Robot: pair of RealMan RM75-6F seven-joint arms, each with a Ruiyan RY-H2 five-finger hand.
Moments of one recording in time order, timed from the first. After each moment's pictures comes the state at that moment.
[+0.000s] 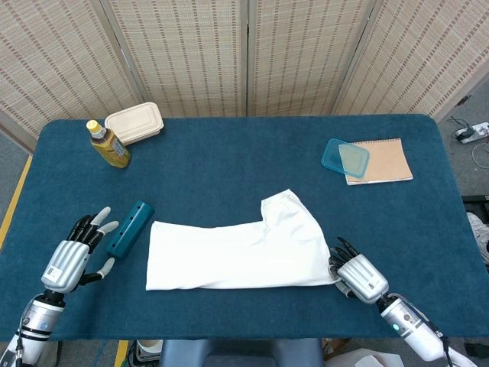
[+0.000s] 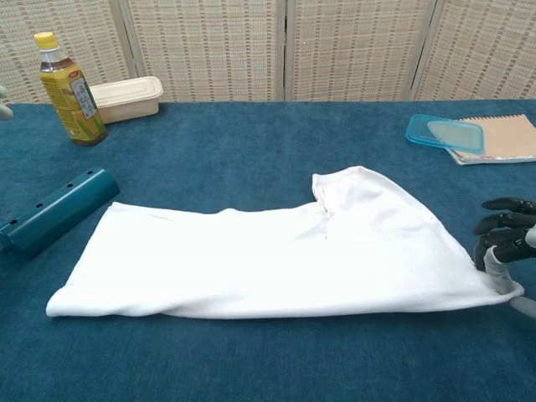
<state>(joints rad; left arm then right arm) -0.28 -1.21 -0.02 -1.60 1.59 1.38 -0.09 0.36 -1.41 -0.17 -1.25 -1.77 1.27 -0.04</state>
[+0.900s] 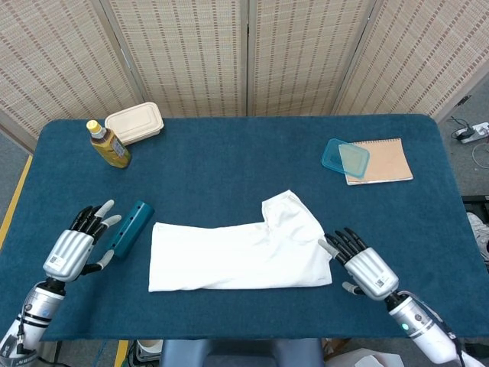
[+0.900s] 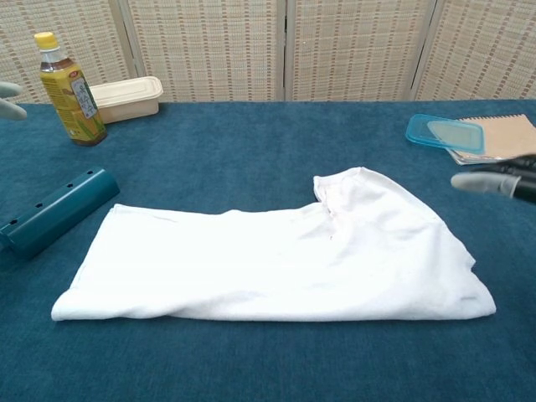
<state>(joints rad) -0.35 -1.19 -0.04 -1.53 1.60 1.31 -0.05 0.35 -1.29 -0.12 -1.42 -1.77 1.35 -0.08</state>
